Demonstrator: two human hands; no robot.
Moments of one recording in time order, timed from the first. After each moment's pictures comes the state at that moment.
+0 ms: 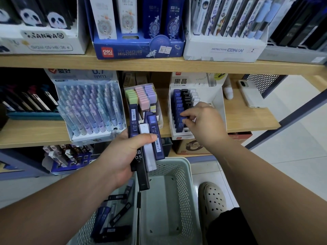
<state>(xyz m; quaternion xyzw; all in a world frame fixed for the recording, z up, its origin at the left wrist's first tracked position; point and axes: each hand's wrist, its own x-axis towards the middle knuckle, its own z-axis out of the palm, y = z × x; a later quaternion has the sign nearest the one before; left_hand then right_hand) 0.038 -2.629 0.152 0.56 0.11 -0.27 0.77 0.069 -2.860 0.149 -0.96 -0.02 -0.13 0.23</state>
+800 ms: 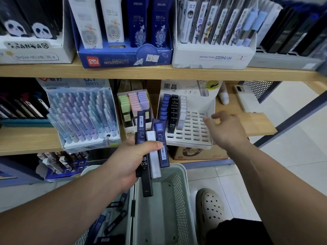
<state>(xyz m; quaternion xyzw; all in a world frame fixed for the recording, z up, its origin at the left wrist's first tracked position) 0.044 -2.660 0.143 0.55 0.11 -0.29 0.78 0.058 -2.914 0.162 -0.90 0.26 -0.04 0.34</state>
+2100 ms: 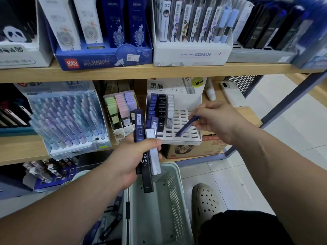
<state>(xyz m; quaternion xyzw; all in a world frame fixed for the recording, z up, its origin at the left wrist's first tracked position) 0.048 -2.680 0.142 0.56 0.08 -0.30 0.77 0.054 -2.920 0.196 -0.73 0.22 0.03 0.65</state>
